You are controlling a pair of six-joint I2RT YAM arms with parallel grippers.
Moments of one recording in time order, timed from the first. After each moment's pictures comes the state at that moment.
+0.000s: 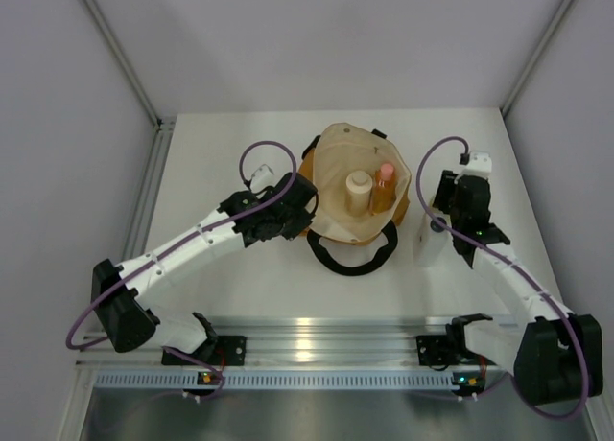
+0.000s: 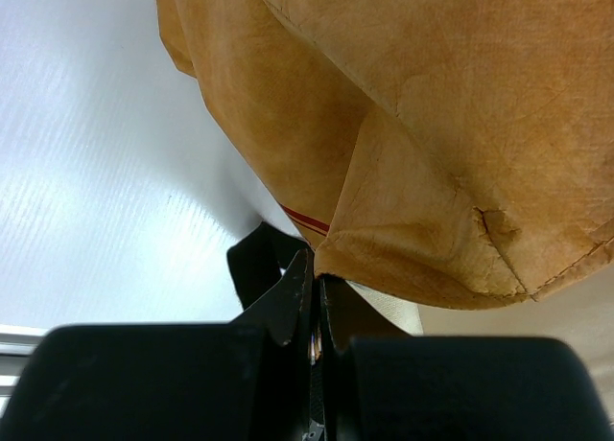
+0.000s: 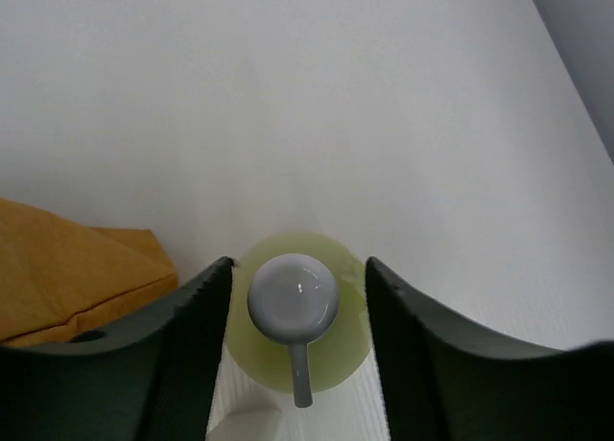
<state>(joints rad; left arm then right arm) -0.88 1.38 1.29 -0.86 -0.38 -1.42 0.13 1.07 0.62 0.06 0.31 0.14</state>
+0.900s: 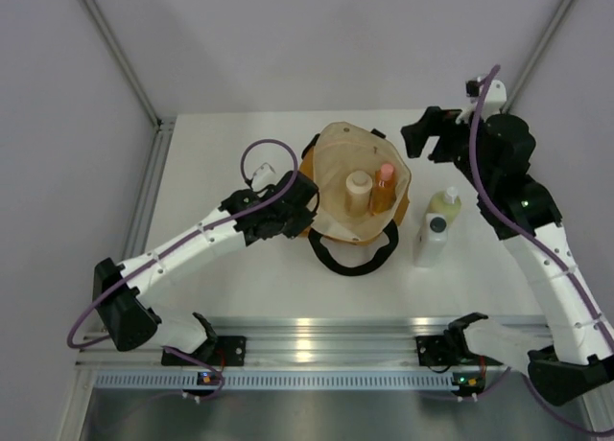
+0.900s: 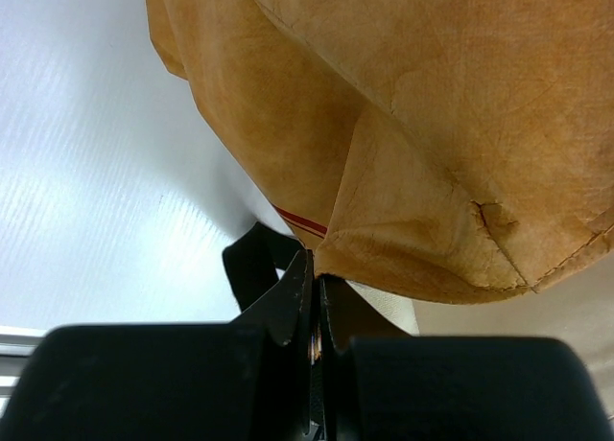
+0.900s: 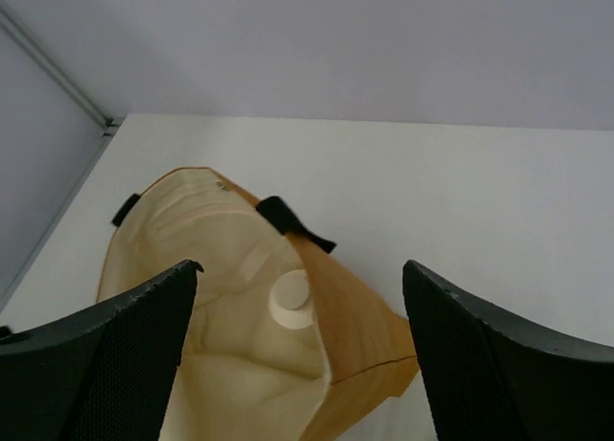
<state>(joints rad) -0.88 1.40 1.31 -0.86 -0.38 -1.42 0.33 1.06 1.36 -0.43 0.05 0.24</state>
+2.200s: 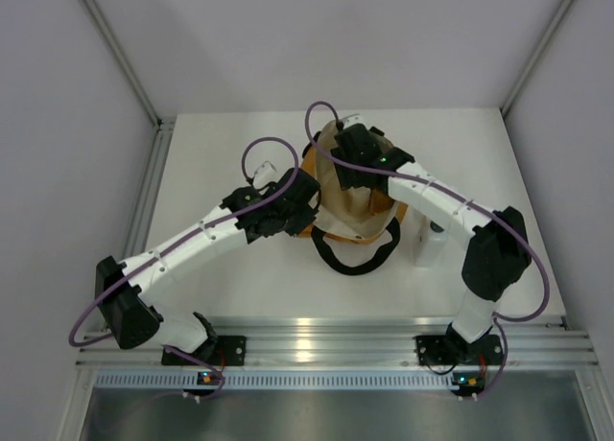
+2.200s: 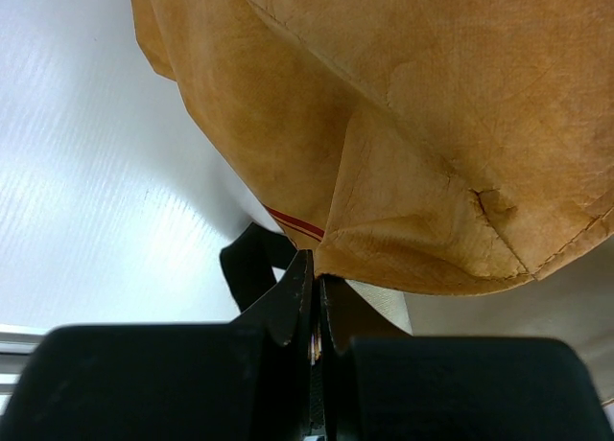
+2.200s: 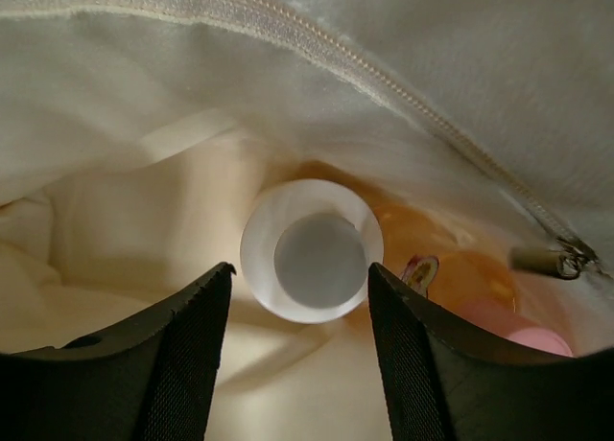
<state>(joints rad) -0.88 1.41 1.34 -0.86 -0.37 -1.44 0.68 1.74 1.55 -0.64 0.39 0.21</state>
